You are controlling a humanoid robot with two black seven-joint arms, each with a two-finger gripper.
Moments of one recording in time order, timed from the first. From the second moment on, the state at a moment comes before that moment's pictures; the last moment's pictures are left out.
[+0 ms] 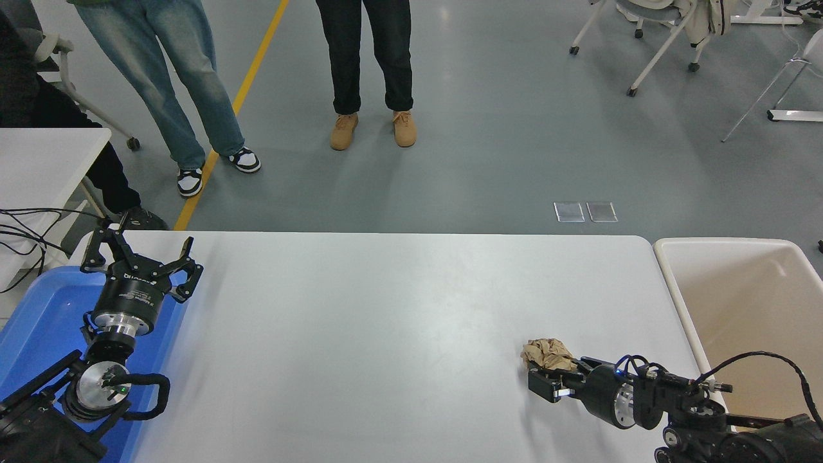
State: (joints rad) left arm -0.36 0.44 -0.97 -0.75 -0.07 -0.48 -0.54; right arm 0.58 -0.46 0.08 0.99 -1.61 -0.26 0.18
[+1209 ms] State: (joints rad) left arm -0.36 0.44 -0.97 -0.75 -0.07 -0.48 -0.54; right arm 0.89 -1.07 0.12 1.42 -1.16 0.11 0.34
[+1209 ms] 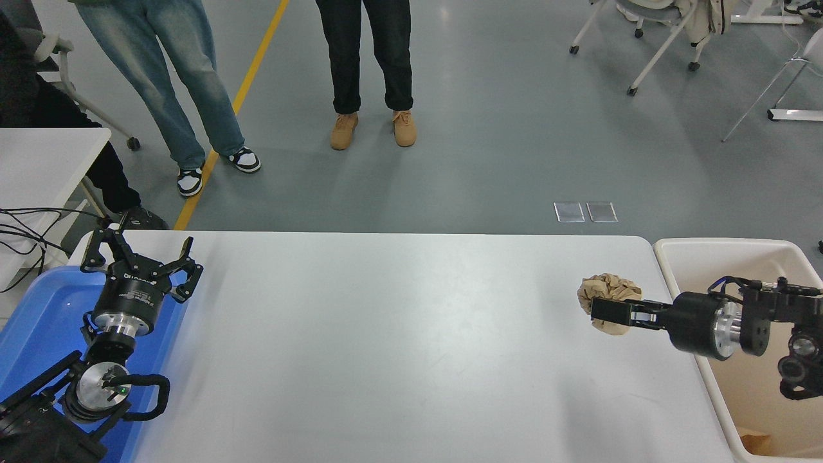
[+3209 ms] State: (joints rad) left arm -0.36 0.44 -0.97 -0.75 -0.07 -0.48 -0.54; right arm 0.60 -0.55 0.20 0.20 0.06 0.18 0.39
